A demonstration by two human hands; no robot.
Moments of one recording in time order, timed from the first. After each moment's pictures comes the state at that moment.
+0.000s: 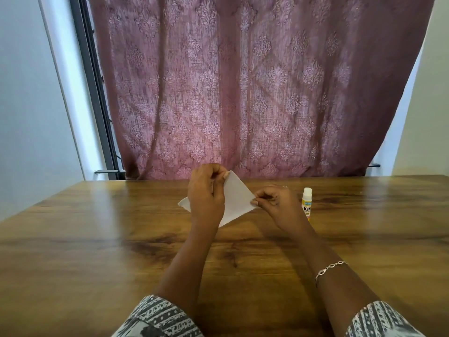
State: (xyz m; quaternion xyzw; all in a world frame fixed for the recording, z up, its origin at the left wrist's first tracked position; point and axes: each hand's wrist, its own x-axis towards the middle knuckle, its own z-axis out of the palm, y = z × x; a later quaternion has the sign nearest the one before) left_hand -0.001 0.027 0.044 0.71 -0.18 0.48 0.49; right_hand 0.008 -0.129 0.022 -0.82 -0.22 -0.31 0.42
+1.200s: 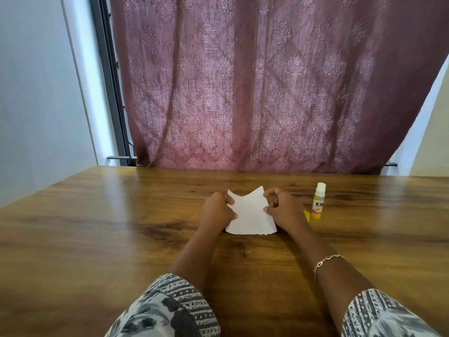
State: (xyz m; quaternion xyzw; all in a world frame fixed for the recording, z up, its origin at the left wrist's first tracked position) left_hand 0.026 0.037 0.001 0.90 0.01 0.08 0.43; right_hand 0.029 -0.119 -0.004 -0.90 -0.04 -0.18 0.39
